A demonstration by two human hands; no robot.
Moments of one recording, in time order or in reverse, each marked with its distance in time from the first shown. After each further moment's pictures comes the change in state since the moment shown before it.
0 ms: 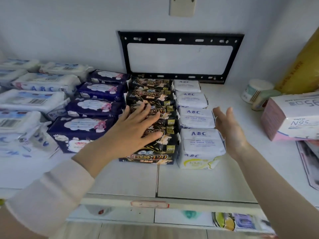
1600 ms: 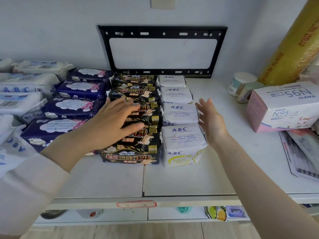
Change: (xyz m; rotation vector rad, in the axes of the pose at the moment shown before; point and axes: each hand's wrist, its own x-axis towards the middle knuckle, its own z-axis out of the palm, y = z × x) left_hand 0.009 -0.008 -0.012 -0.063 0.047 -0.006; right_hand 0.016 0.003 0.021 0.238 -0.083 0.105
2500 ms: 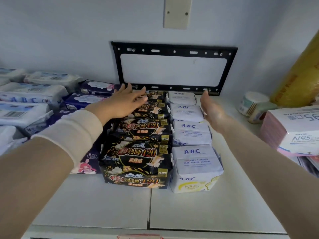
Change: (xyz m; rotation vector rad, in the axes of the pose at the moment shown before) left_hand 0.098 -0.046 -0.021 -0.054 0.014 -0.201; right_hand 0.082 -0.041 0.025 -0.403 -0.037 -0.008
